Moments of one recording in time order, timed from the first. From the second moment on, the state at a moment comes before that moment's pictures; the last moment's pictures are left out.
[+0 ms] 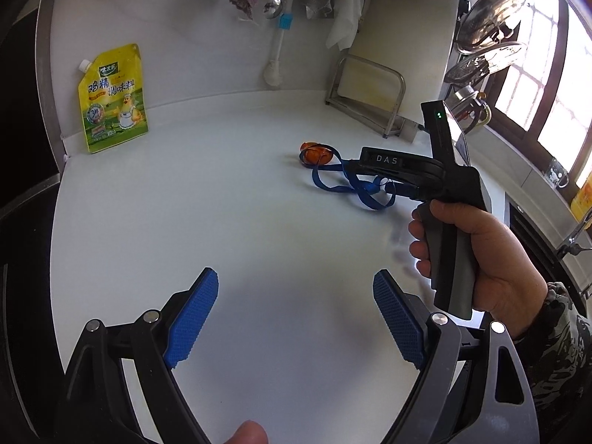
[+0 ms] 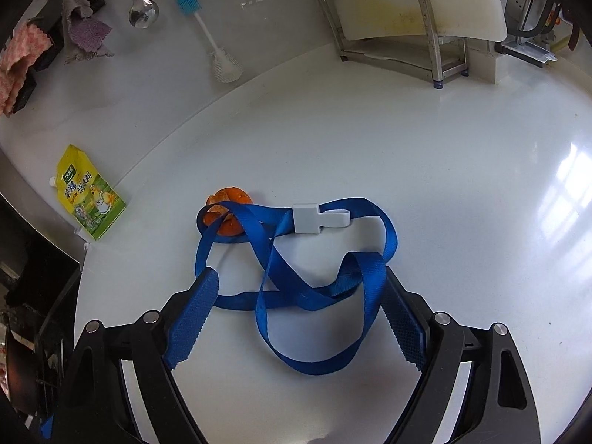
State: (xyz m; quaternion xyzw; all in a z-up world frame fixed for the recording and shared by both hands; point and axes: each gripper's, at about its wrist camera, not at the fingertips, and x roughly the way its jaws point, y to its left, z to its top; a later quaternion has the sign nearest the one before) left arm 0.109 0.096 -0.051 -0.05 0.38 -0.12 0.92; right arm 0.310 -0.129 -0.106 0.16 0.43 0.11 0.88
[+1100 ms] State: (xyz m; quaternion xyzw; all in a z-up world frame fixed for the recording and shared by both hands) left arm 0.122 0.086 -0.066 -0.05 0.39 -0.12 0.91; right arm 0.291 -0.123 -0.075 0.00 0.38 0.16 0.91
